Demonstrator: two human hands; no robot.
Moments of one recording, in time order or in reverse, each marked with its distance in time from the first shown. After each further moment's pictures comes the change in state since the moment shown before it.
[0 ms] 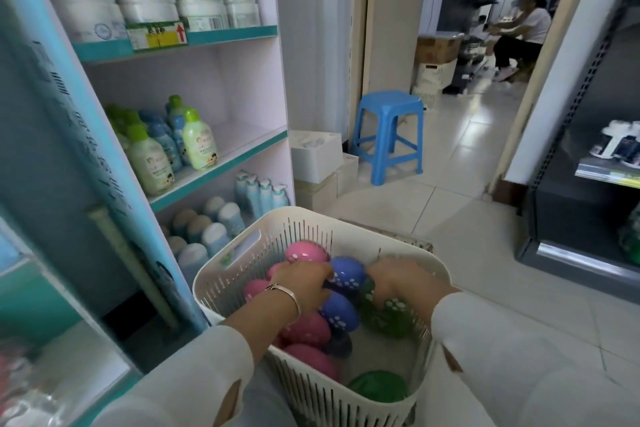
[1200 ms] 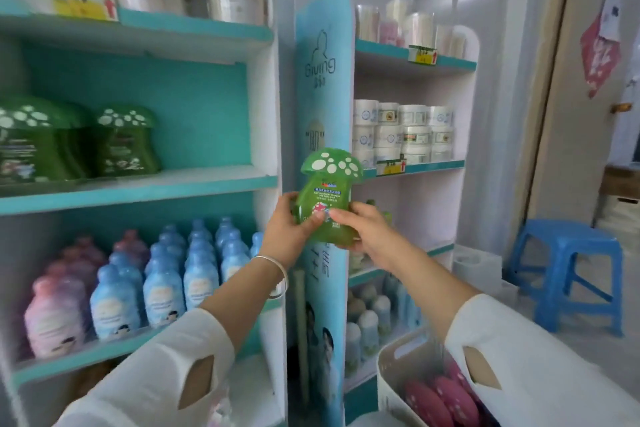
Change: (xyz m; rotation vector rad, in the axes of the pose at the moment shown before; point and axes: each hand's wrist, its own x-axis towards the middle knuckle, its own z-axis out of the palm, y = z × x) left_hand -0.218 -0.188 -0.173 -1.055 1.168 -0.308; right_hand -0.114 -0.292 -0.223 1.405 0.204 -0.960
